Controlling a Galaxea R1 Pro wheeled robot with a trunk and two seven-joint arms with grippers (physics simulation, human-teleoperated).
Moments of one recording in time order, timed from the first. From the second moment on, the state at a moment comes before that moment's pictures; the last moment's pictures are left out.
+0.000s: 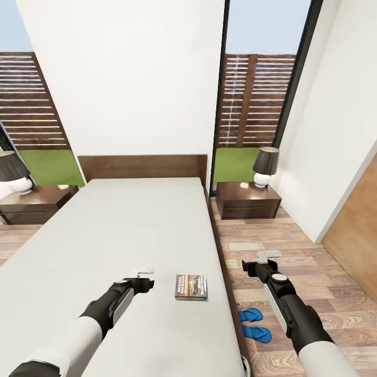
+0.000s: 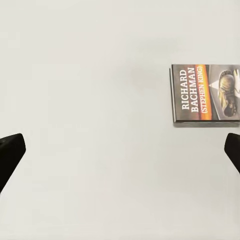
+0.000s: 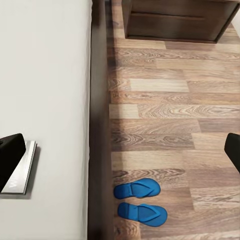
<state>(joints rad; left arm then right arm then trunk) -0.72 -0.01 -0.21 -0.48 0.21 0.32 0.06 -0.53 -0.06 0.03 -1.00 0.02 0.39 -0.04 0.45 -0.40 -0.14</state>
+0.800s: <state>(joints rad) -0.72 -0.01 -0.21 -0.48 0.21 0.32 0.06 -0.53 -0.06 0.06 -0.99 0.02 0.39 -0.04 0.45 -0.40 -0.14</state>
